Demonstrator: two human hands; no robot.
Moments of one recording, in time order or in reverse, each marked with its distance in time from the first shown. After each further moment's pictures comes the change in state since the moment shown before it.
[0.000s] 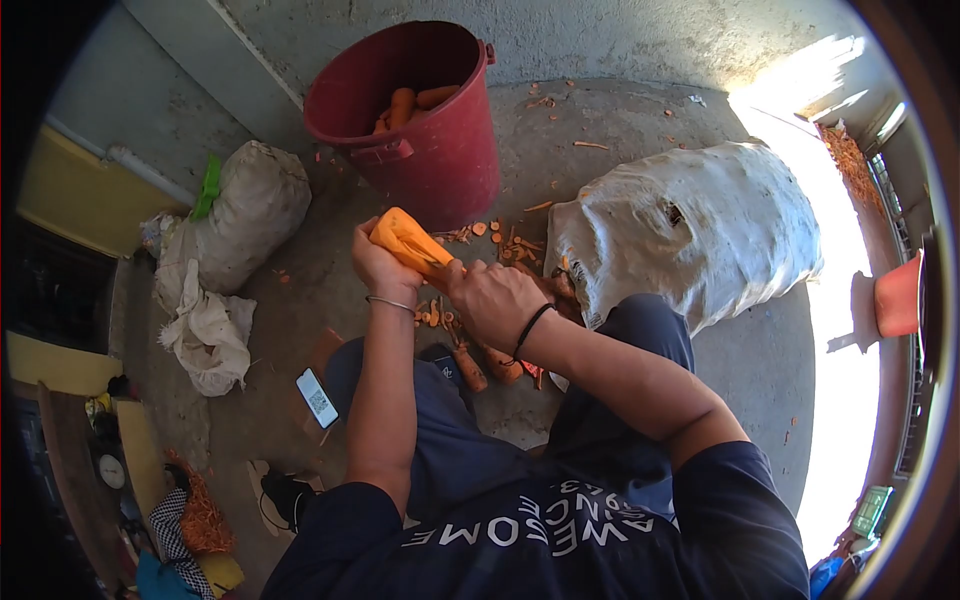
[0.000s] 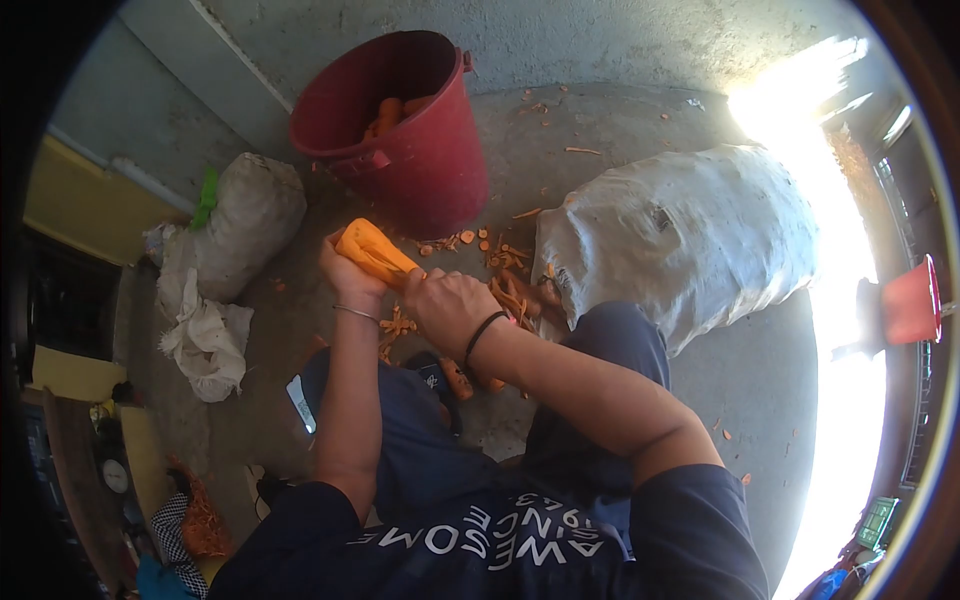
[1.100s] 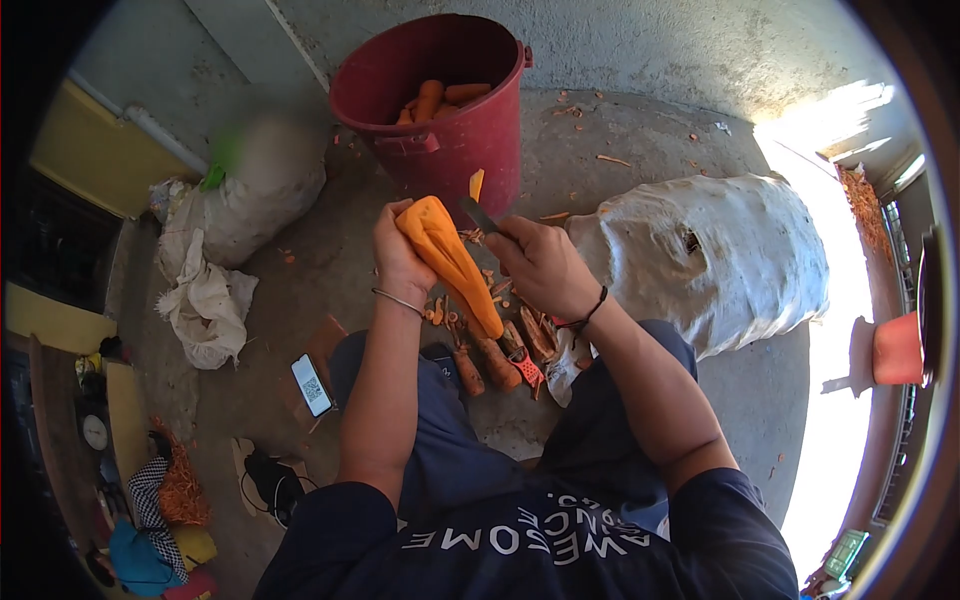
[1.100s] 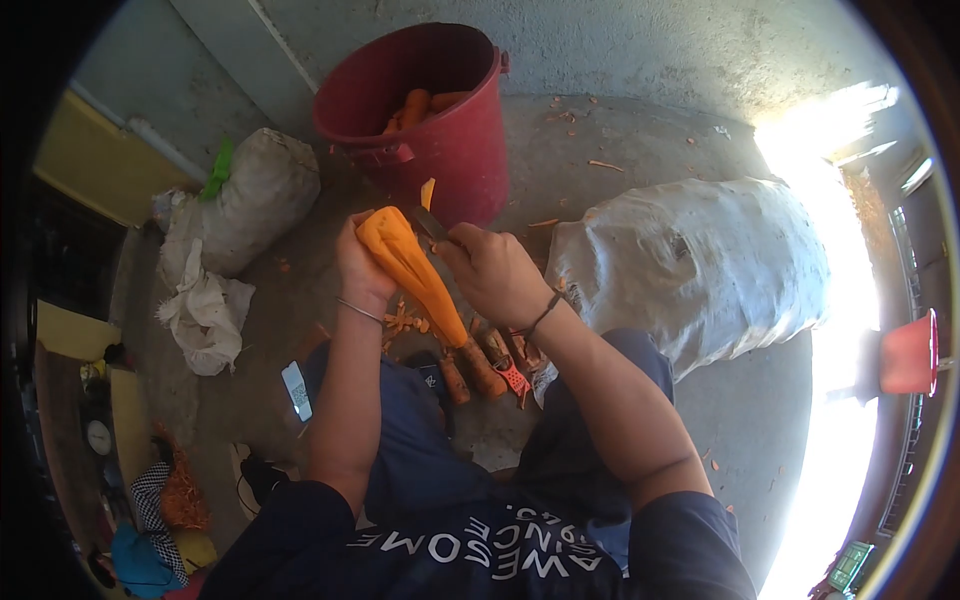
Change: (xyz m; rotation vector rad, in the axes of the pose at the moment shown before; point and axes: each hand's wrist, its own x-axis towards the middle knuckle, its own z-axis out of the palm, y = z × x) left_hand 0.020 0.005 -0.007 -0.032 -0.257 -0.232; right_hand 0.021 0.046 -0.035 0.746 0.189 0.198
